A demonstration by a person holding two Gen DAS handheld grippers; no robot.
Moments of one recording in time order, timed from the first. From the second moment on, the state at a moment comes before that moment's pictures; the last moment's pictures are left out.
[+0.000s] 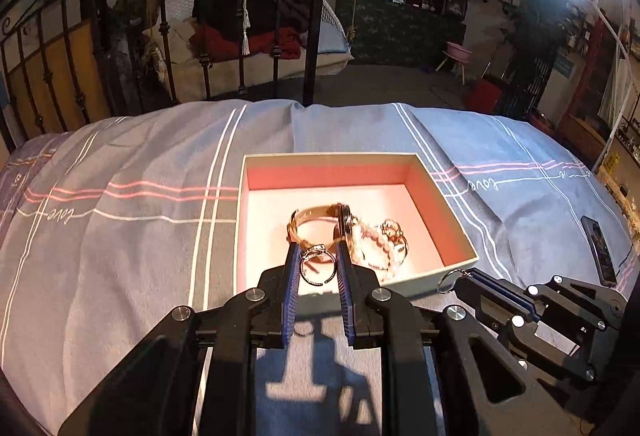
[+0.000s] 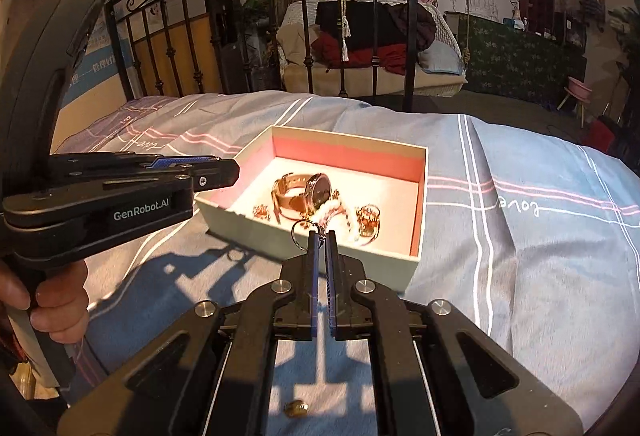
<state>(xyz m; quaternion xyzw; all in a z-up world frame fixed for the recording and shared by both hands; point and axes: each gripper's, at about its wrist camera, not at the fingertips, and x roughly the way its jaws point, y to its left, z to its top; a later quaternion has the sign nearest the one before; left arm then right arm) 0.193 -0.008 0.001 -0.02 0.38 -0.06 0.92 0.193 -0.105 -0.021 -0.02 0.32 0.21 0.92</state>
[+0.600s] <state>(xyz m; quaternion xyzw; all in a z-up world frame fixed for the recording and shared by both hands) 0.270 -0.016 -0.023 -0.01 0.43 -0.04 0.90 0.279 -0.084 -0.040 -0.04 0.38 0.20 0.90</state>
